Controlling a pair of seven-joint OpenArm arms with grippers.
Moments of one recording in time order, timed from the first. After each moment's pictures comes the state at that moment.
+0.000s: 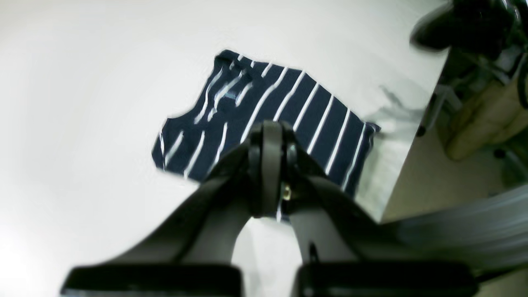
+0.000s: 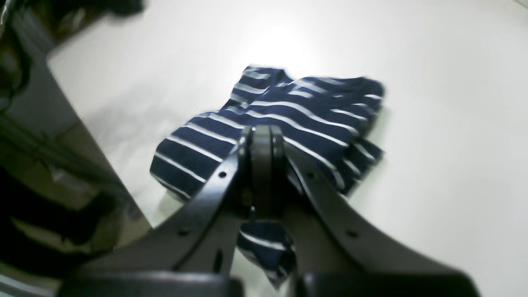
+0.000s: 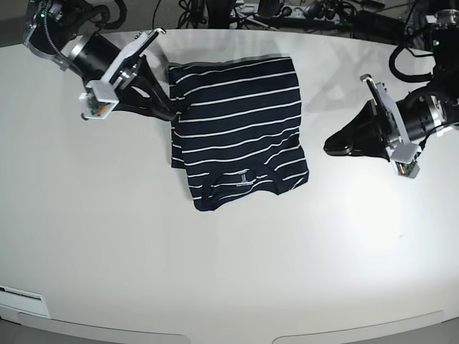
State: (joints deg) left arm 15.7 -38.5 -20.0 119.8 -77.9 -41.5 62.0; right arm -33.0 11.3 18.8 133.2 52.9 39.9 -48.5
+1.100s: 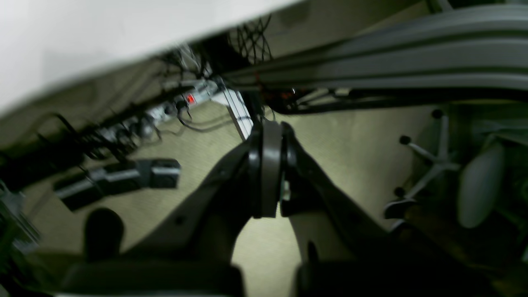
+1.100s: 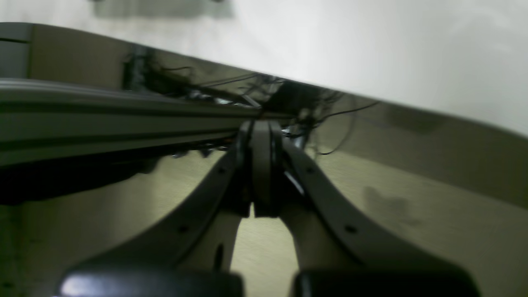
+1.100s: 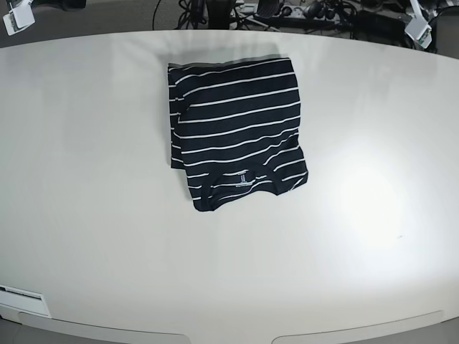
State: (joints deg) left arm 68.6 -31.0 -44.2 123.0 -76.4 -41.6 68.5; right arm -64.9 11.2 55.7 129.4 81.2 40.1 -75.6
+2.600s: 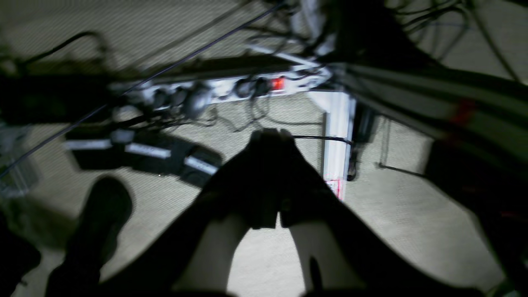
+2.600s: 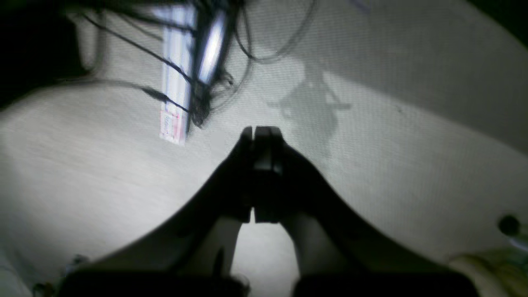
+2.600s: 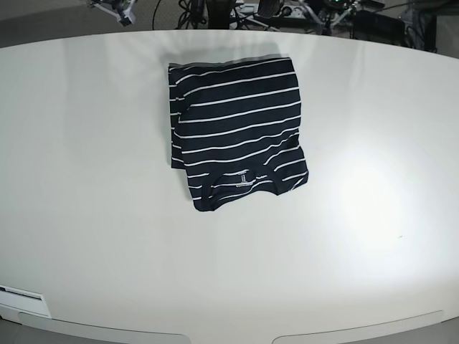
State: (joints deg) left arm 16.5 -12.6 10.9 29.1 -12.0 -15.0 1.0; right arm -17.7 14.8 -16.5 30.9 7.0 15.8 -7.9
